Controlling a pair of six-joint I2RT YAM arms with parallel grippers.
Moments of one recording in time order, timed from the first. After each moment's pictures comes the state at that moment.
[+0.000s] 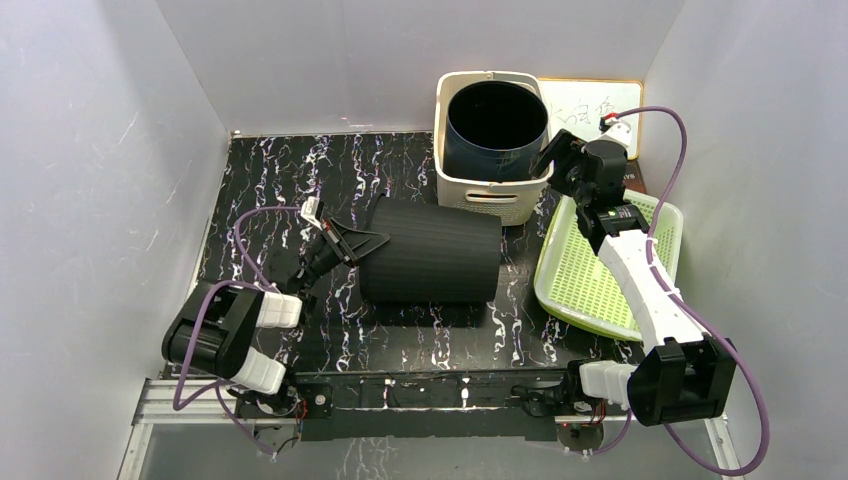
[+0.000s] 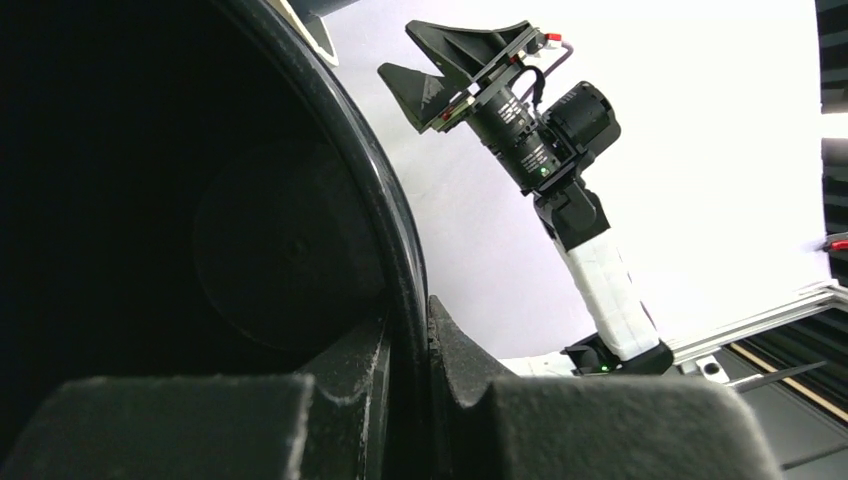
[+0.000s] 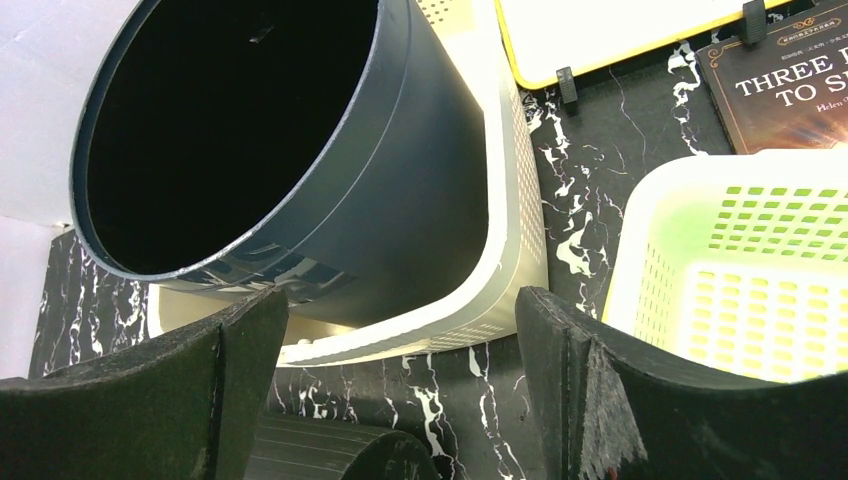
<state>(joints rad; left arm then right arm) -0.29 1.49 0.27 1.50 0.68 -1.45 0.09 1.22 1.08 -0.18 0.08 0.50</state>
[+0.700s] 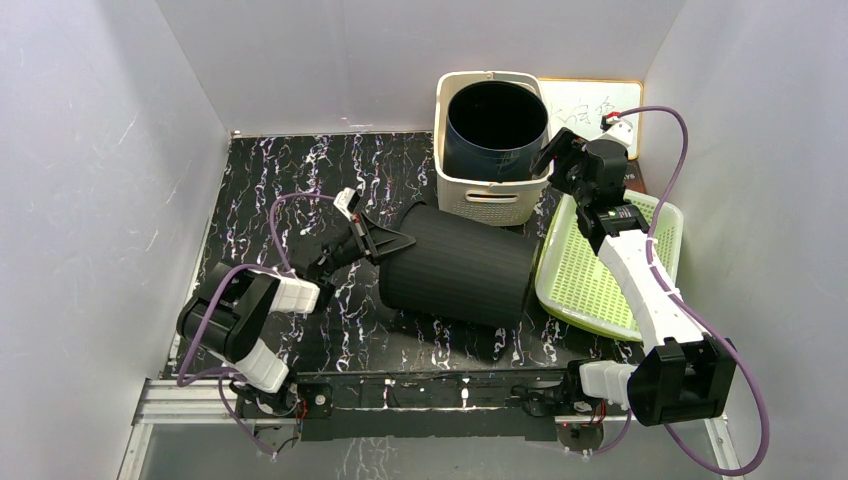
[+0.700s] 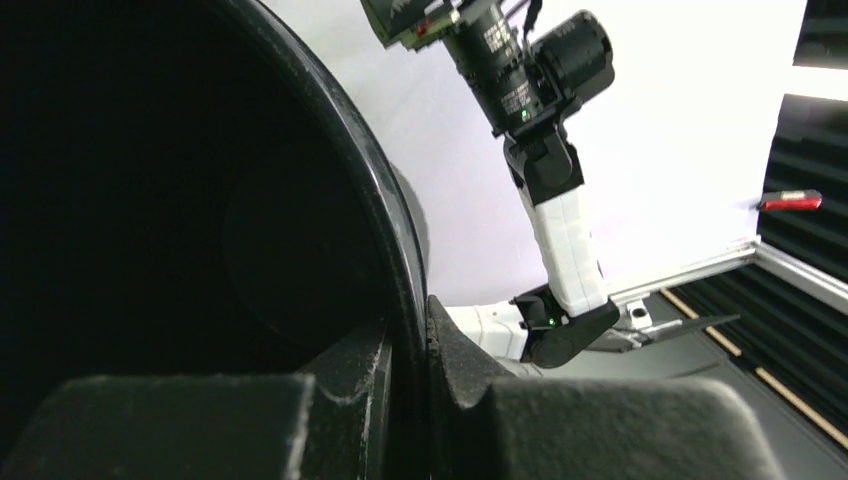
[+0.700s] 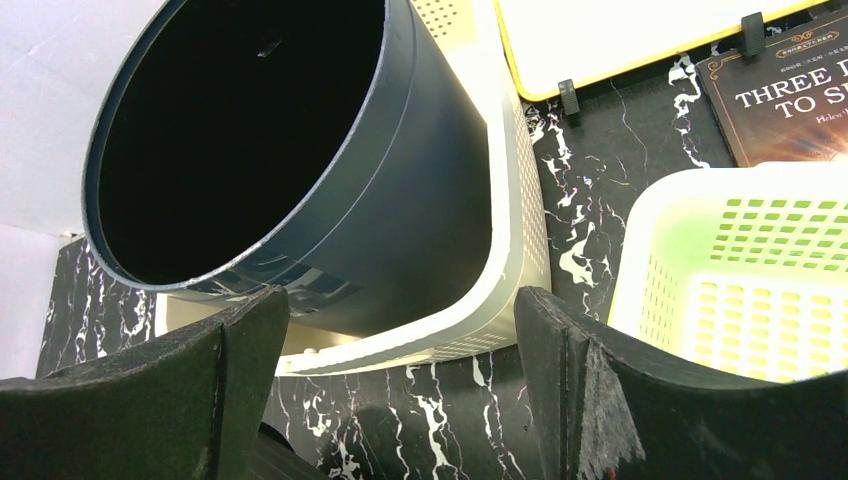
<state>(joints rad) -0.43 1.60 0.44 1.45 0.75 -1.57 0.09 1.22 1.08 -0.16 0.09 0.50</state>
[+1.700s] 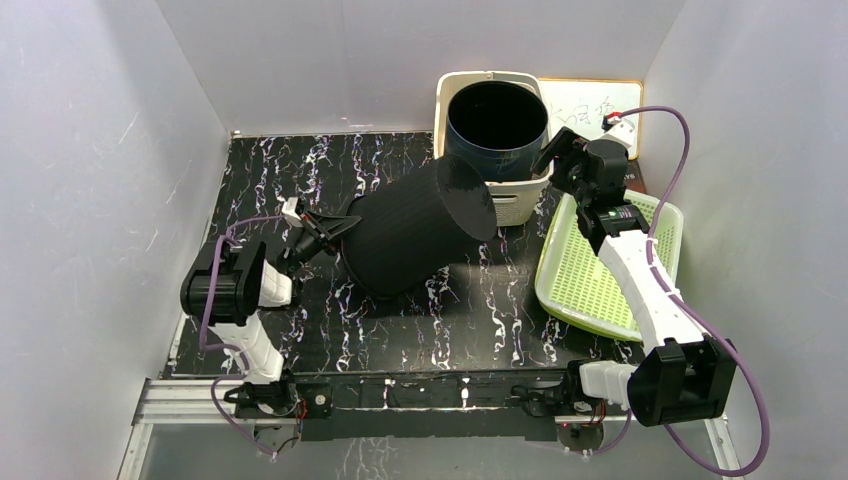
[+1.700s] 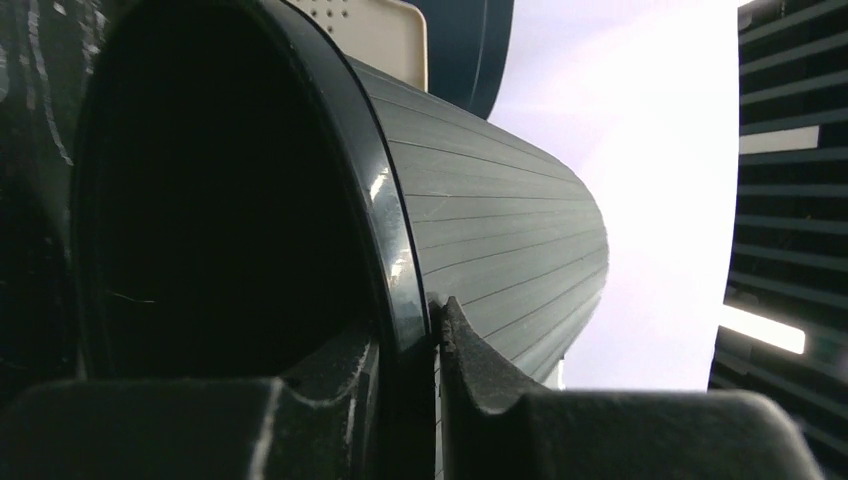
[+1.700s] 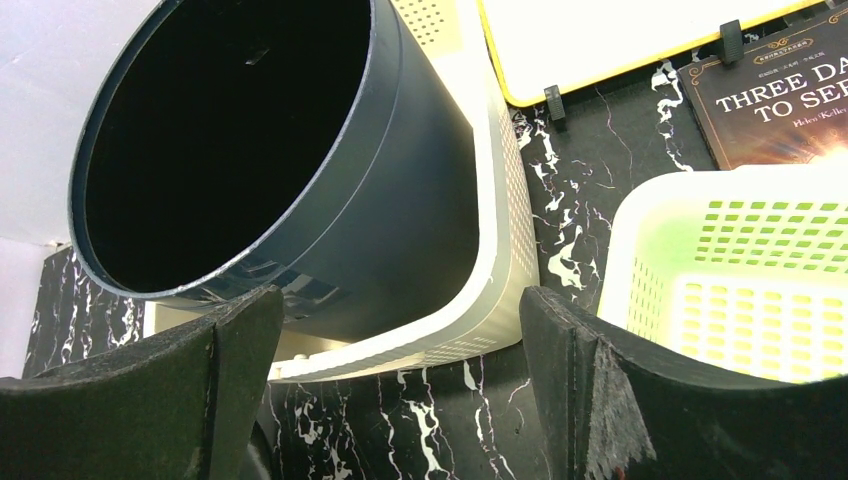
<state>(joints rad) -0.04 1.79 0.37 1.52 0.81 -1.70 0.09 1.22 1.08 -0.16 0.11 0.50</state>
